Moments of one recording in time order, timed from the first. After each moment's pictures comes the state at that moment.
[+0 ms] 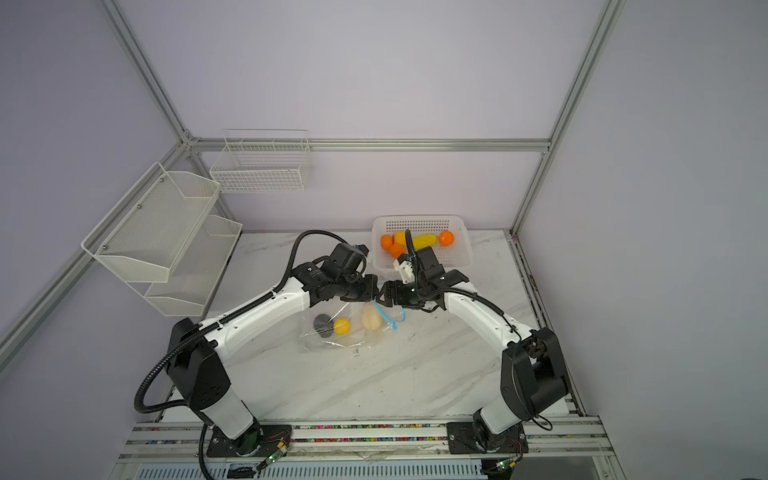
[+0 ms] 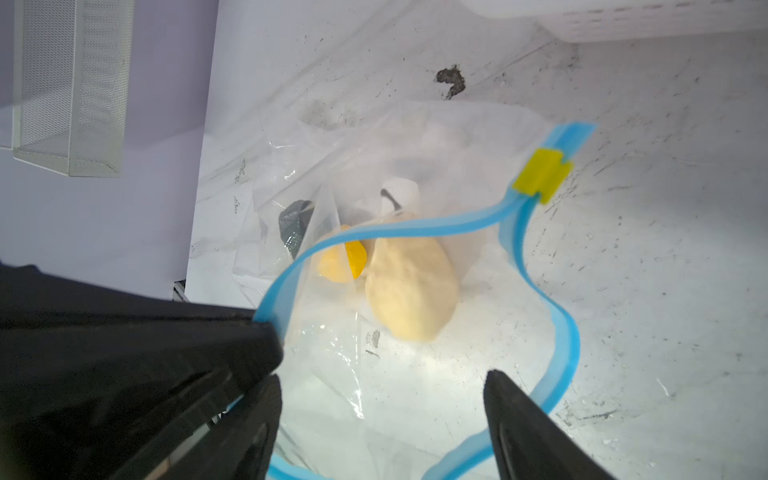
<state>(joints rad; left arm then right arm) -0.71 1.69 1.51 -0.67 0.12 -0.61 0.50 1.54 1.20 -0.57 -0.48 0.46</state>
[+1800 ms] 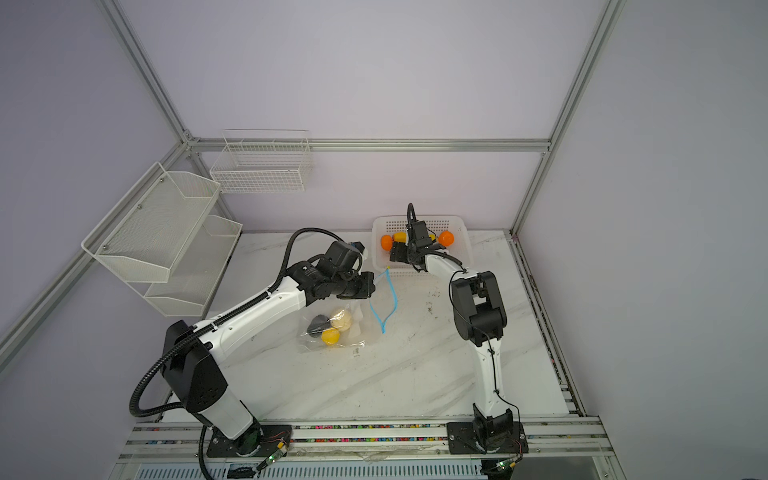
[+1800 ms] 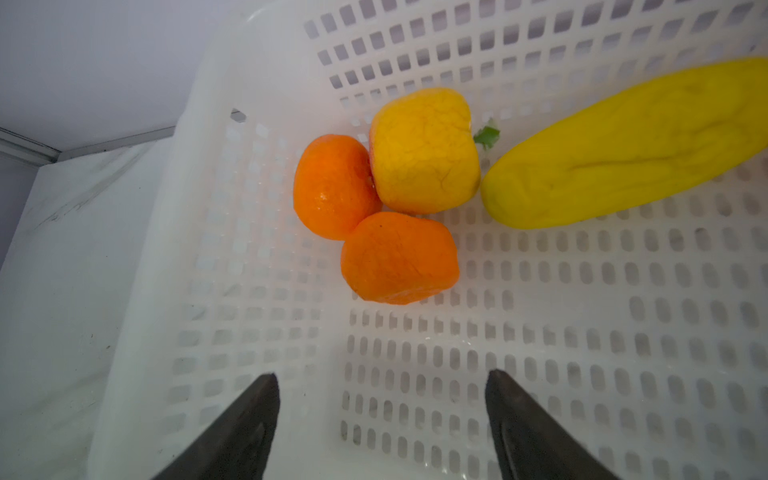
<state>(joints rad) -0.69 1.67 1.51 -0.68 0.10 -0.60 0.35 2.21 1.74 -0.27 -0.12 0.41</state>
